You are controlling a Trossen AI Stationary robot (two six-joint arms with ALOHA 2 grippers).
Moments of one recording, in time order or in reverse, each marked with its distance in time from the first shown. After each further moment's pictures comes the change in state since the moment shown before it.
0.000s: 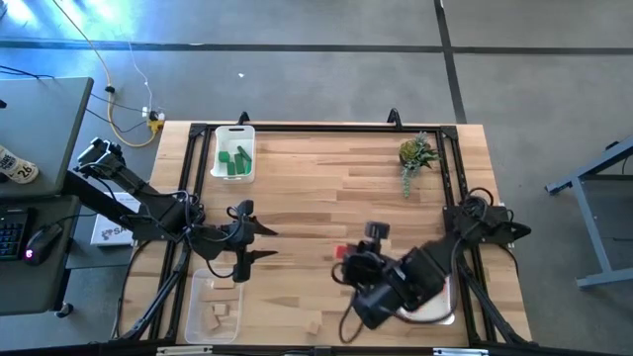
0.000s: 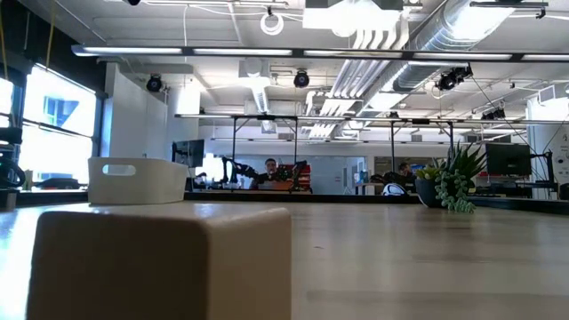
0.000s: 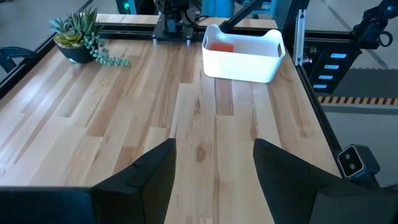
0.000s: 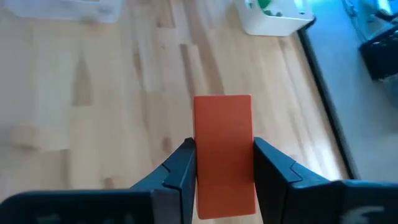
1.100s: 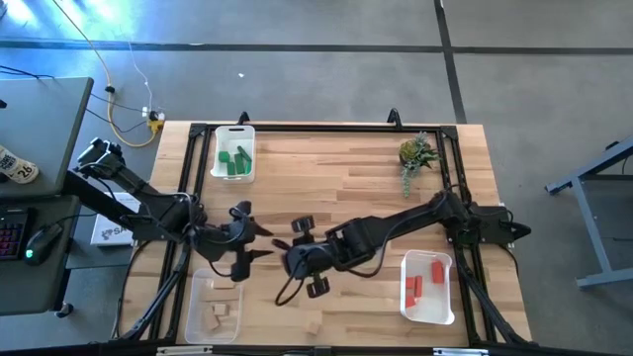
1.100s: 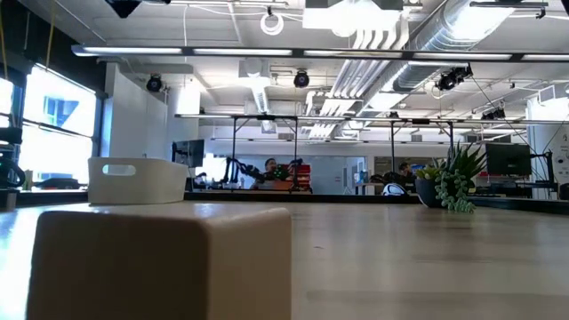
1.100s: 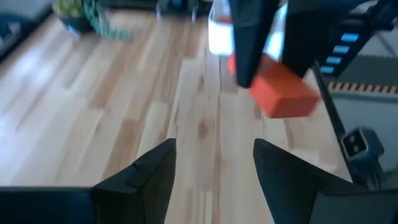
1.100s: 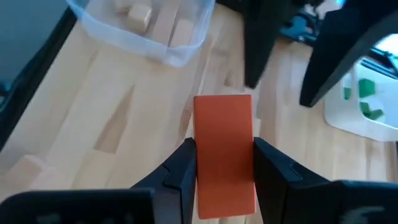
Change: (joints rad) left arm 0.003 0.000 0.000 -0.107 0.025 -0.094; right arm -0.279 0.164 0.028 0.519 -0.415 -0.714
